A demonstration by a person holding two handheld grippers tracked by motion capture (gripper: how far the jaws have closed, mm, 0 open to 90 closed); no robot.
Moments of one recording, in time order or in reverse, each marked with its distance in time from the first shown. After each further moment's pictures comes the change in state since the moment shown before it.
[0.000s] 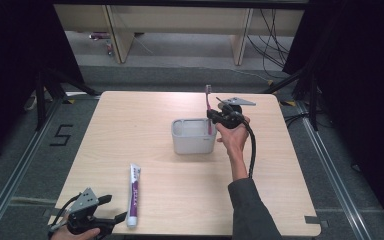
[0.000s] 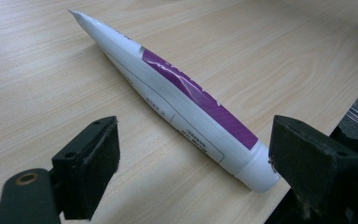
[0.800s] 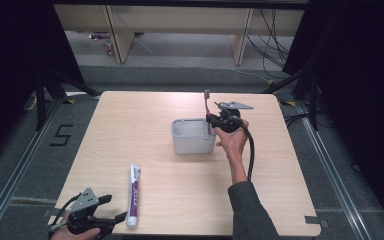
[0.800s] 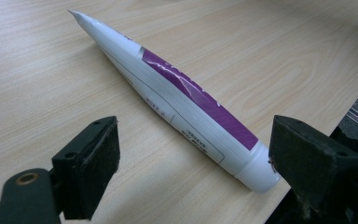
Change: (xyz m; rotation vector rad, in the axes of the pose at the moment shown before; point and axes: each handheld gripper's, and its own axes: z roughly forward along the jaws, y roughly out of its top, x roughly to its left) left arm -0.001 0.000 0.001 -0.009 -0.005 -0.009; right arm 0.000 -0.013 0.005 0.029 -0.011 -0.013
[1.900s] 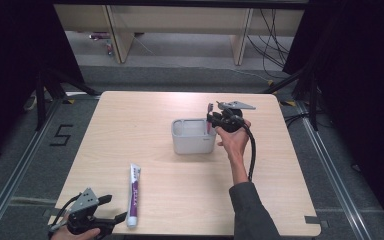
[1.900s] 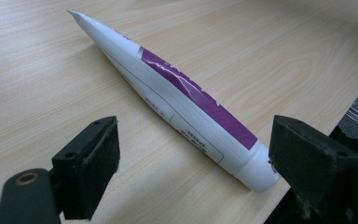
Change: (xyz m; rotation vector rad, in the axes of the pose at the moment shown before) left arm 0.000 0.000 0.000 0.003 -0.005 0.001; right arm -0.002 0.001 -0.005 -0.023 -0.029 0.024
